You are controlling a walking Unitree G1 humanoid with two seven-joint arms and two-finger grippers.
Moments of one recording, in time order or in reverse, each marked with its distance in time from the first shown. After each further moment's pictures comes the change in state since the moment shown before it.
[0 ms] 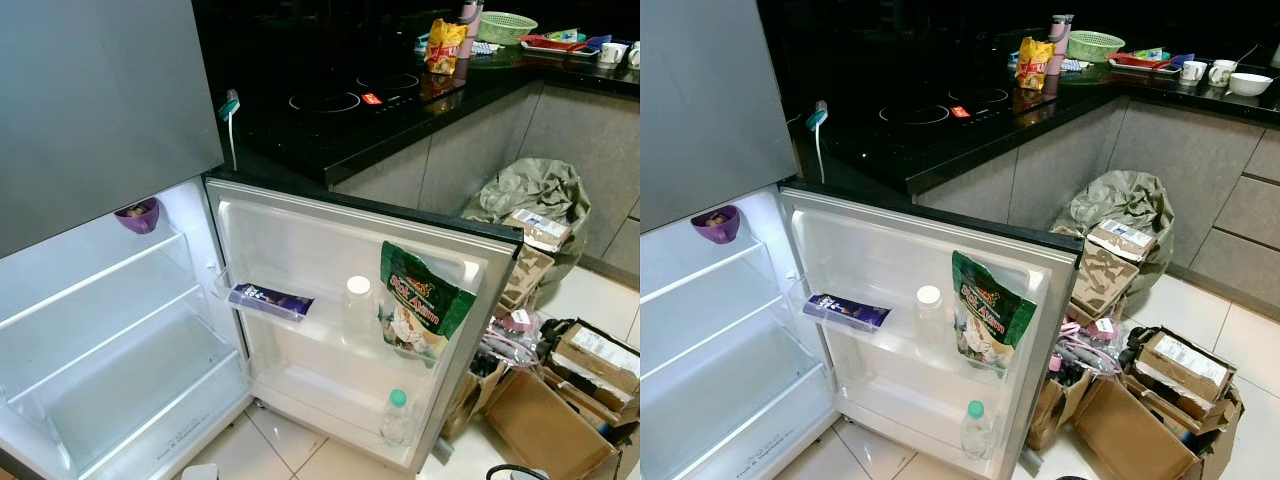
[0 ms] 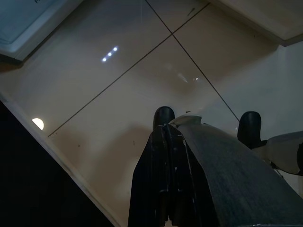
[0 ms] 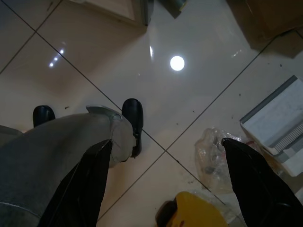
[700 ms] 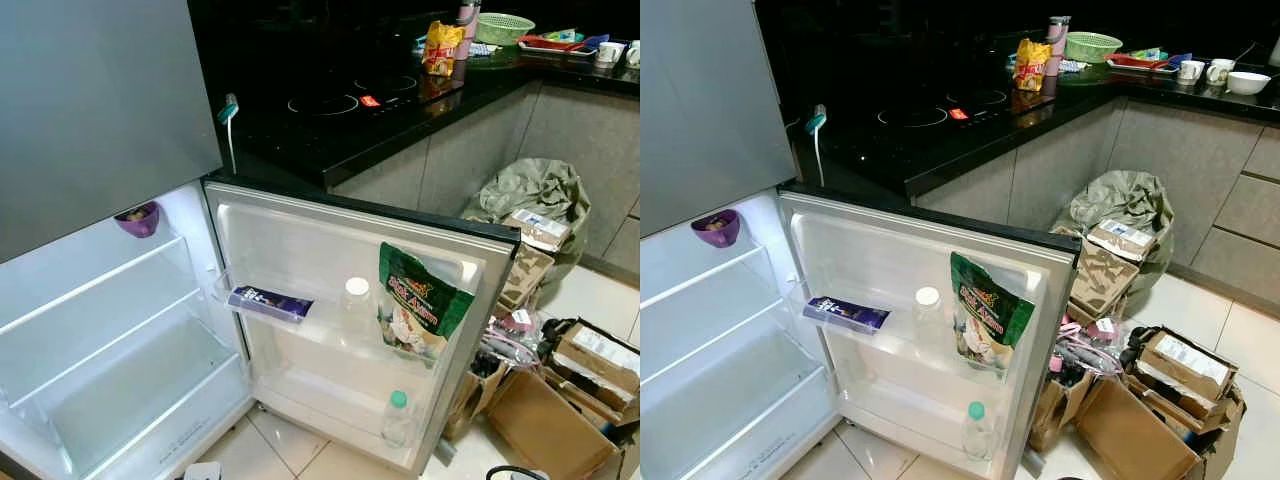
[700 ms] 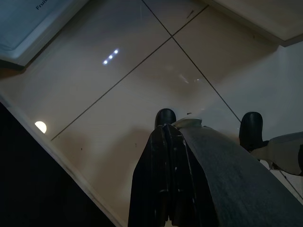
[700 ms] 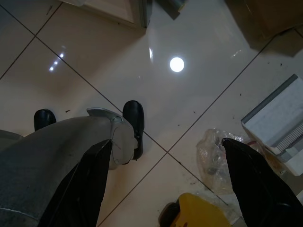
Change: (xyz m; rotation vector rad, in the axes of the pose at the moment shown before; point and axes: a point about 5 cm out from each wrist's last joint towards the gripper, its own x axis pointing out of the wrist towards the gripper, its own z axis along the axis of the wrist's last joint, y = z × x) left arm 0.001 -0.001 0.003 0.009 0.001 -0.006; right arm 0.000 0.001 0.000 0.014 -0.007 -0.013
